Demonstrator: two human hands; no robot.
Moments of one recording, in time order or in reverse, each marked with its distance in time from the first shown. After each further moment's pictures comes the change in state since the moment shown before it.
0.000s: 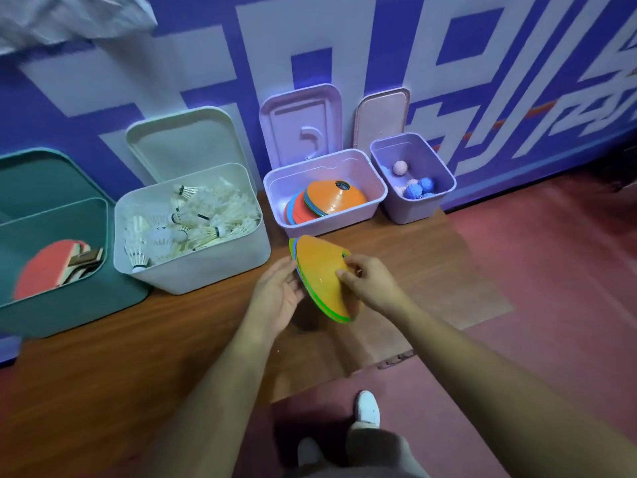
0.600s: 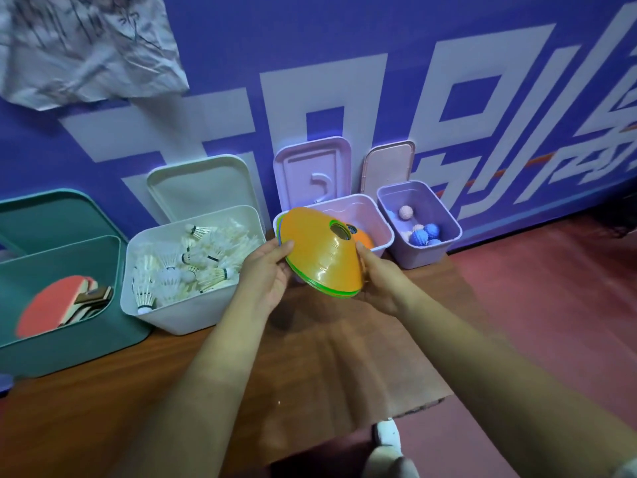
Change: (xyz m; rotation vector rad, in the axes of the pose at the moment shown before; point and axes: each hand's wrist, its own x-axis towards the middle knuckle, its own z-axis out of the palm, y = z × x) left_hand 0.047 0.097 0.046 0.020 0.028 0.186; right_hand 0.071 -0.052 -0.034 0.920 -0.087 0.463
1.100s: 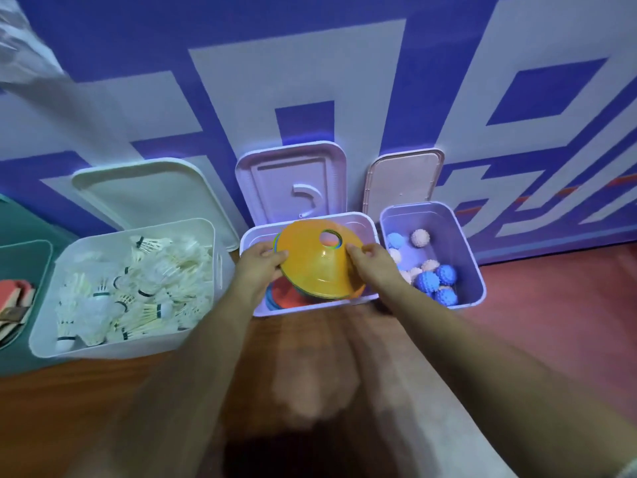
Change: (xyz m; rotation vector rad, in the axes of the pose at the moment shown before) left_hand 0.198 -0.068 0.040 0.522 0.301 -0.071; right_hand 0.208 -0.092 -0.061 -0.810 0.156 -0.128
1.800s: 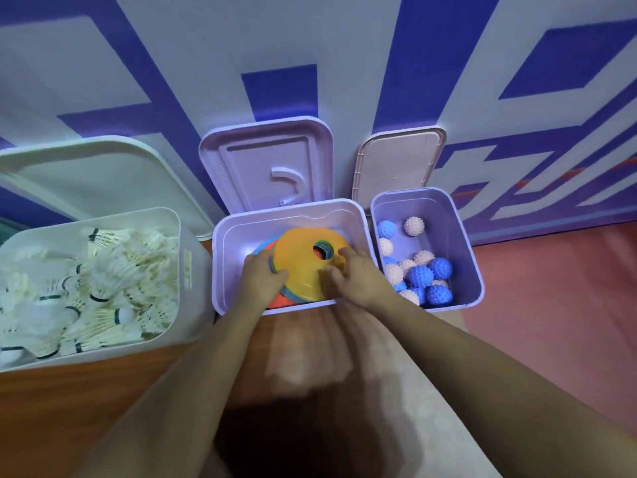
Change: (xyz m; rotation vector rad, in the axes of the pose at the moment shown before) left_hand 0.028 -0.050 0.030 0.878 0.040 0.176; right_hand 0.019 0.035 0.004 -0.503 -0.193 -0.312
